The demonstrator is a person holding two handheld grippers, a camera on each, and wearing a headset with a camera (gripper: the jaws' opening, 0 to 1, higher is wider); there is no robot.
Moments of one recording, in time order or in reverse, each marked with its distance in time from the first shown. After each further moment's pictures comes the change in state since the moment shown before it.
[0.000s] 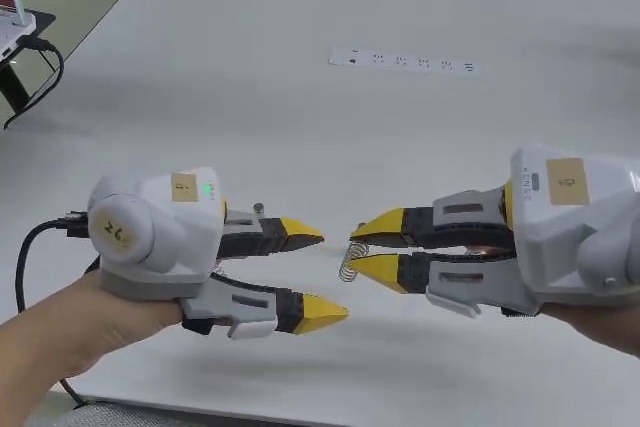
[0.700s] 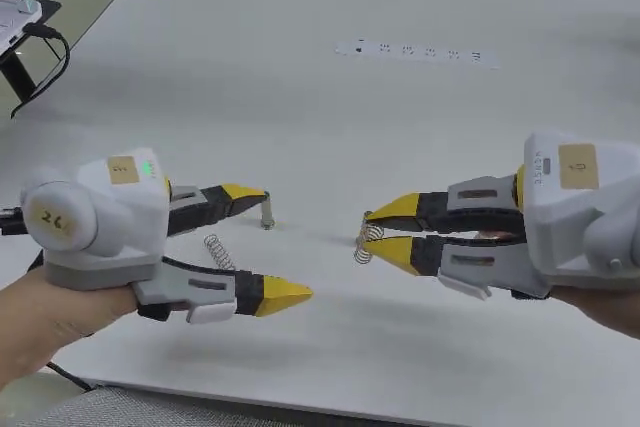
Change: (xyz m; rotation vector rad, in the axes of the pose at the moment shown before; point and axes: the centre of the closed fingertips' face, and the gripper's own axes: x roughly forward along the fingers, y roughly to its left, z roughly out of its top) left arm -0.045 0.036 -0.008 -0.051 -0.011 0.177; right arm -0.003 -0.010 -0.011 0.011 0.024 -0.040
